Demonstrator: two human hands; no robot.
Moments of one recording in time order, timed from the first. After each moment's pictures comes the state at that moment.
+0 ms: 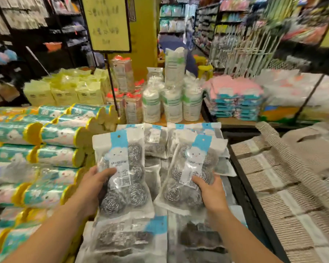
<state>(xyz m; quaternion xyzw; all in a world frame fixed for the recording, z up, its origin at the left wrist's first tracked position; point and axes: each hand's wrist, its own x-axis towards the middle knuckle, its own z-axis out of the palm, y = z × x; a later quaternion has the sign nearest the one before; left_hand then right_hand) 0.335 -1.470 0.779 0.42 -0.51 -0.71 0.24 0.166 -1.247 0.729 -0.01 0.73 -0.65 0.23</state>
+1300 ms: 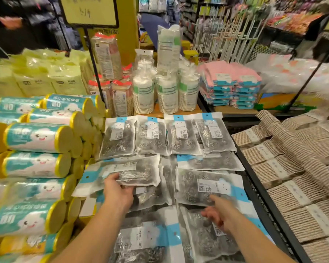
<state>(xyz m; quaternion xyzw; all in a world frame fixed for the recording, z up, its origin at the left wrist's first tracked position) 0.249 -1.530 0.667 0.48 -0.13 -0.83 0.27 0.136 -1.261 0.645 0.22 0.70 -0.56 0.38</state>
